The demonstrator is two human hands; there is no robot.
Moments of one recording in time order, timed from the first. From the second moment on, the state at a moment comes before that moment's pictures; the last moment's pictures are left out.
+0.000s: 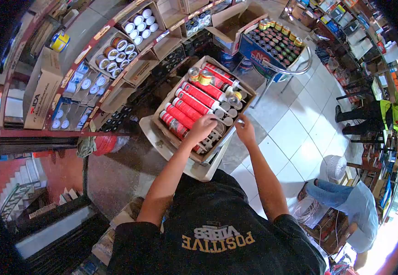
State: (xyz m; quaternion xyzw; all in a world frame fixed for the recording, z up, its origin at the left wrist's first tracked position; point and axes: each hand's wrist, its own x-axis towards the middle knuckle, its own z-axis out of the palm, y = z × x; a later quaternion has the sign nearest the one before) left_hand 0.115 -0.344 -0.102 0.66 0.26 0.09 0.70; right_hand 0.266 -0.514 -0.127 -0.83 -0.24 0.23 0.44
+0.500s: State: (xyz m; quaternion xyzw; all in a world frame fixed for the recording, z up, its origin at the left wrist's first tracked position) left_hand 0.237 -0.336 -0.116 0.74 0.33 -0.02 0.58; right_hand 0.325 -0.451 -0.178 -0.82 -0.19 0.28 0.46
